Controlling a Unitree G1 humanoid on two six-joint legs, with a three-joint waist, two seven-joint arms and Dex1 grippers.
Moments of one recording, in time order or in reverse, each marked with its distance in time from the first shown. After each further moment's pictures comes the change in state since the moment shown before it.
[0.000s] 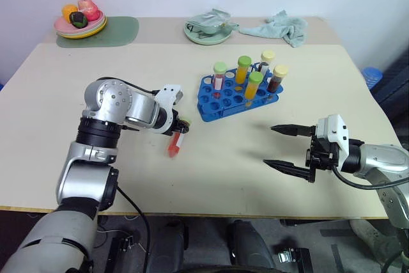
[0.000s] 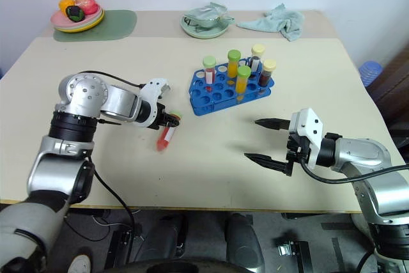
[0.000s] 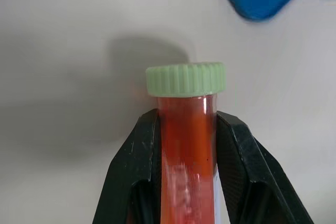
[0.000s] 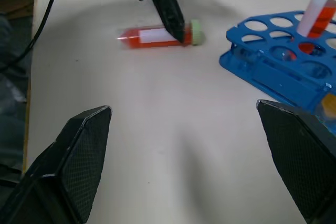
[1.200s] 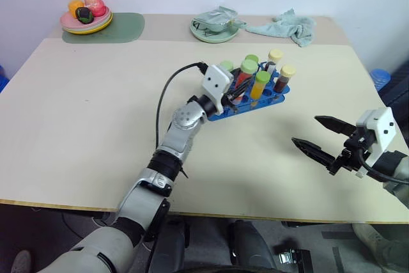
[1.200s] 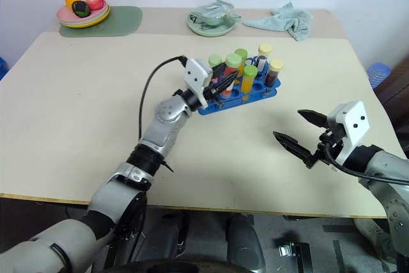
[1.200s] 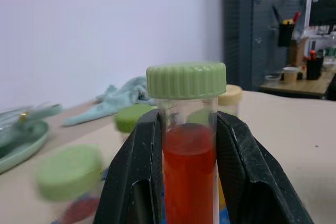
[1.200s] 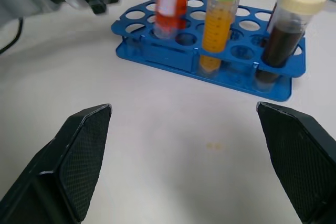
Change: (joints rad) left arm 0.118 -0.456 -0.207 0.425 0.867 -1.907 -0.691; right arm 0.220 0.033 -0.347 -0.232 0.143 0.289 -0.380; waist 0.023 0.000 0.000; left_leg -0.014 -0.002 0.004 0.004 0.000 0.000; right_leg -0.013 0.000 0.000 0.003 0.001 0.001
